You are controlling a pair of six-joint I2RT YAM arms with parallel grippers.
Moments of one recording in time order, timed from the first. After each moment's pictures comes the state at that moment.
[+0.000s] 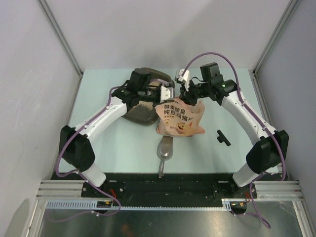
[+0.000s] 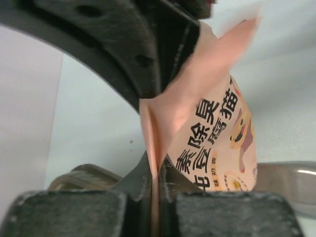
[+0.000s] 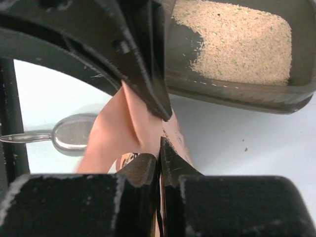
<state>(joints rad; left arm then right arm) -0.56 1.63 1.46 -0.37 0.78 0.85 0.43 1.59 1.57 -0.69 -0.73 -0.62</state>
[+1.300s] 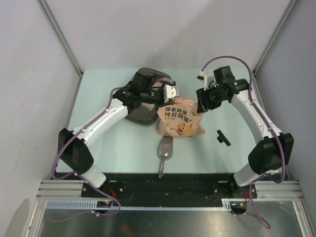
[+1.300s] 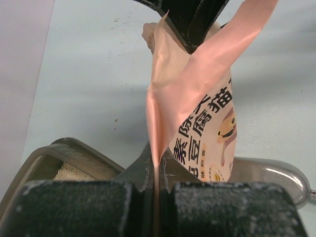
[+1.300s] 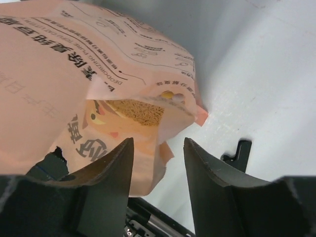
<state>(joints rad) -0.63 1.60 1.49 -0.45 0.63 0.70 0.28 1.56 1.54 -0.99 -0.37 -0.13</state>
